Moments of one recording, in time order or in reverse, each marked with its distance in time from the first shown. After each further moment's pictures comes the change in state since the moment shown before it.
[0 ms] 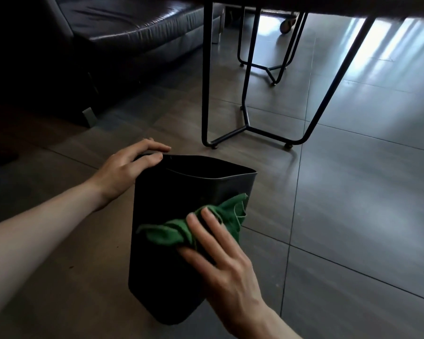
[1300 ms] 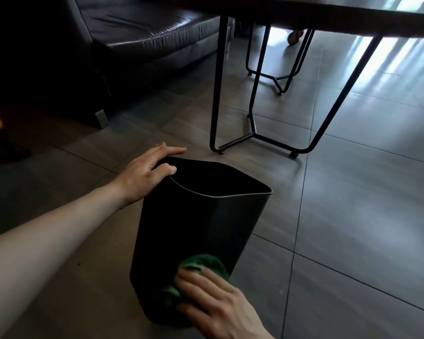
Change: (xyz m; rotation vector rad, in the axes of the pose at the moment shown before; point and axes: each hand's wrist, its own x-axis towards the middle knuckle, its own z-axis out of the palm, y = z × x) left_hand -0.013 0.020 0.004 0.164 -0.031 -0.051; right_hand -0.028 -0.019 -0.001 -0.064 -0.267 -0.312
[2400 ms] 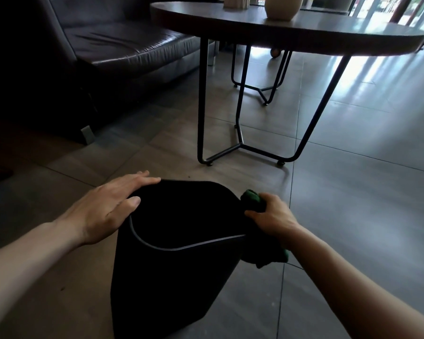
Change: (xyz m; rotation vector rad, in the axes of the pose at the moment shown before) left_hand -0.026 -0.026 -0.024 0.361 -0.074 0.206; right_hand 0.039 0.178 -0.069 0.410 -0.171 1.393
